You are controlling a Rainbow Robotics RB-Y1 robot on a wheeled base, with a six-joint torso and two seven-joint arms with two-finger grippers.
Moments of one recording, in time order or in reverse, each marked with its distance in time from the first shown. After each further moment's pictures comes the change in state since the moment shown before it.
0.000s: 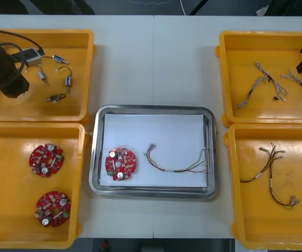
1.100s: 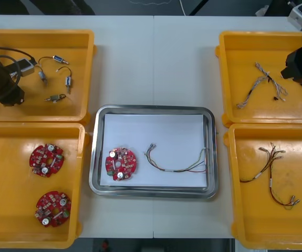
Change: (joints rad) right arm 0.268 0.000 0.010 -0.739 -0.129 0.128 -0.047; left arm -0.025 -0.004 -0.066 0.257 0.000 -0.211 0.000
